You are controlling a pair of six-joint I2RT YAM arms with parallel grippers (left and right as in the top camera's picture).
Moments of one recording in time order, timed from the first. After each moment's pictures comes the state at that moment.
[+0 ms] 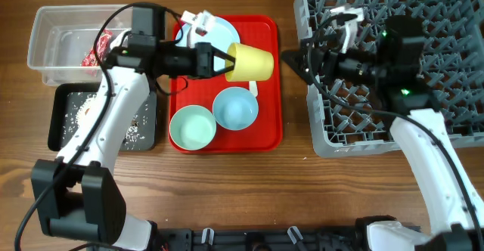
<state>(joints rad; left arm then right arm) -0.16 1.67 1.32 -0.55 1.21 -0.28 0.09 1.38 1.07 -0.13 -1.01 0.29</state>
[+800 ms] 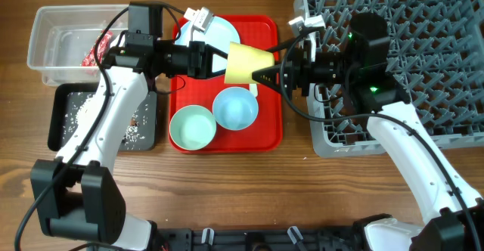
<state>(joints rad) -0.15 1.67 1.32 -0.52 1.45 -0.28 0.25 1.44 1.07 0.07 -1.20 0.31</state>
